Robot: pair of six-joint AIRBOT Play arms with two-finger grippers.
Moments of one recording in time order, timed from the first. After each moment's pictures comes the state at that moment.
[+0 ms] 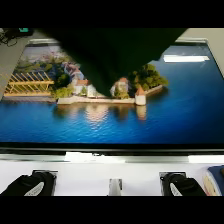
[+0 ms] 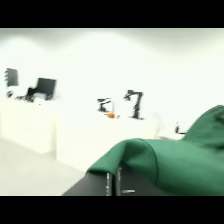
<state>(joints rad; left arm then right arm) -0.25 -0.91 1.98 0.74 -0.86 -1.28 0.19 -0.69 1.71 -1.79 0.47 1.97</state>
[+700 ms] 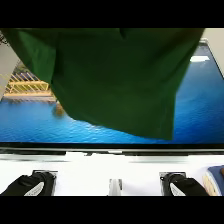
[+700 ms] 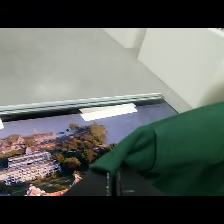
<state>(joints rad) -0.25 -0.91 1.79 1.19 -1.03 -1.54 0.19 -0.99 1.76 -1.81 0.70 1.89</state>
